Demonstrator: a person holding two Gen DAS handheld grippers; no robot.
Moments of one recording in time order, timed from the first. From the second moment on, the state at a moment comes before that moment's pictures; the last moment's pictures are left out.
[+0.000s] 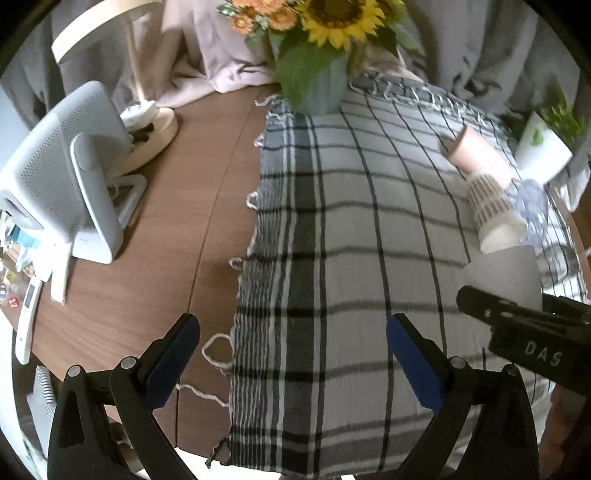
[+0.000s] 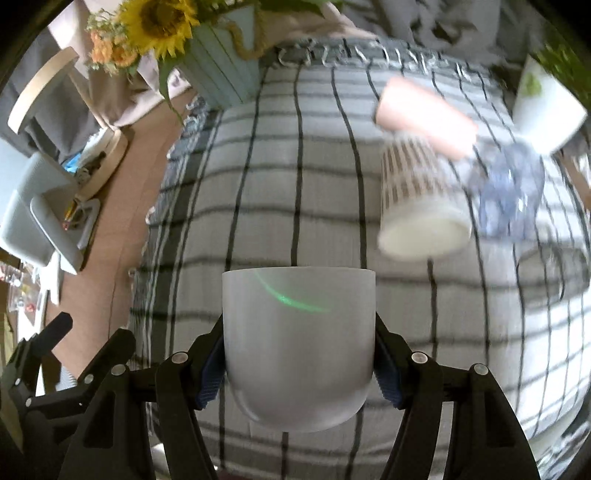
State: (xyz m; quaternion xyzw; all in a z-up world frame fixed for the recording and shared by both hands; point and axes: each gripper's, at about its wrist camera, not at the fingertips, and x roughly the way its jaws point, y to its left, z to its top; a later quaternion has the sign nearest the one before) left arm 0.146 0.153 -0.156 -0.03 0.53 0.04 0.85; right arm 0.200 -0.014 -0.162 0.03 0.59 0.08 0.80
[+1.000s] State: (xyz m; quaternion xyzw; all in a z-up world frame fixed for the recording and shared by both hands) left arm 0.127 0.152 -0.177 -0.04 0.57 0.08 0.82; right arm 0.180 -0.017 -0.207 0.03 0.64 0.08 0.77
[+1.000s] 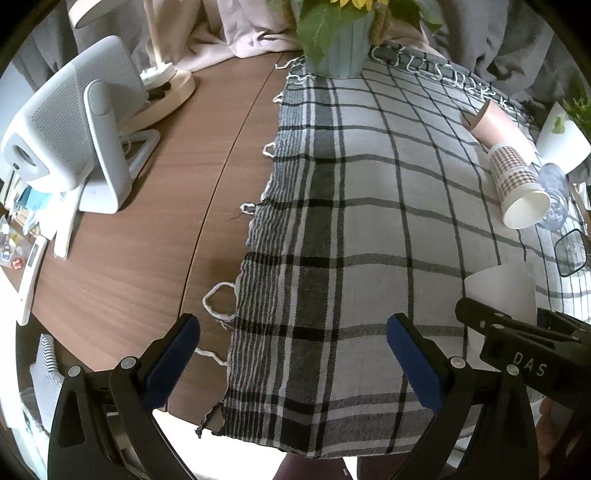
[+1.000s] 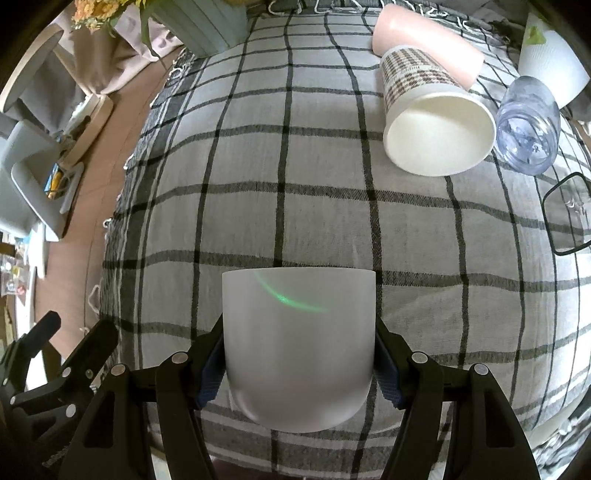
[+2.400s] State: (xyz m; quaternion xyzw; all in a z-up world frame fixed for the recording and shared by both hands) left arm 0.110 -0.004 -0.178 -0.03 0.51 0.03 0.86; right arm 0.139 -0.175 -0.147 0.03 0.58 0.03 0.82
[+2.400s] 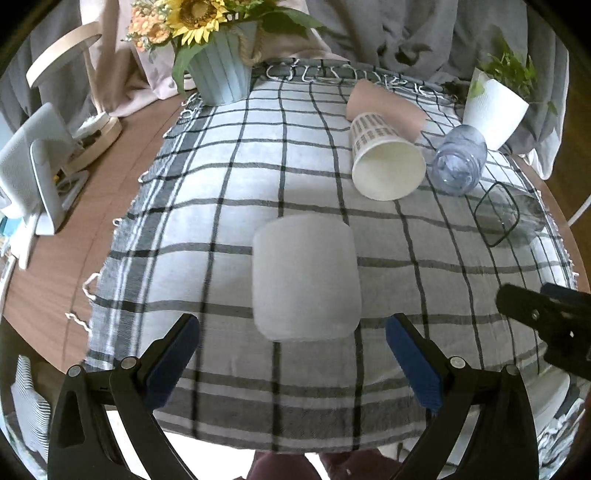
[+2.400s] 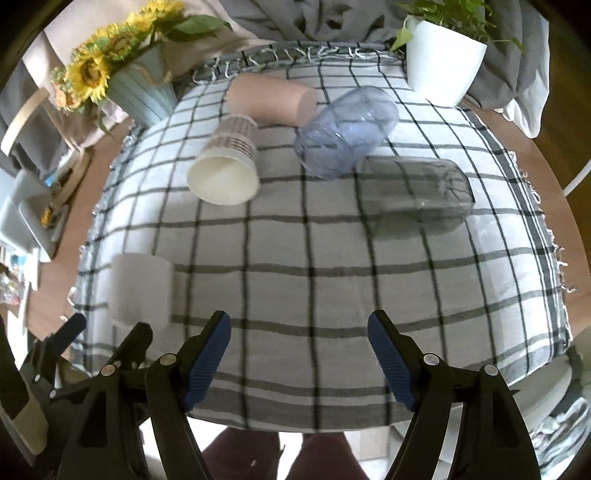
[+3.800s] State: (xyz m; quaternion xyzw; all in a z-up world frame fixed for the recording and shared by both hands) left arm 0.146 -0.012 -0.173 -0.04 0.50 -0.01 0.86; right arm 0.145 -0.191 -0.150 0.07 0.58 0.05 0.81
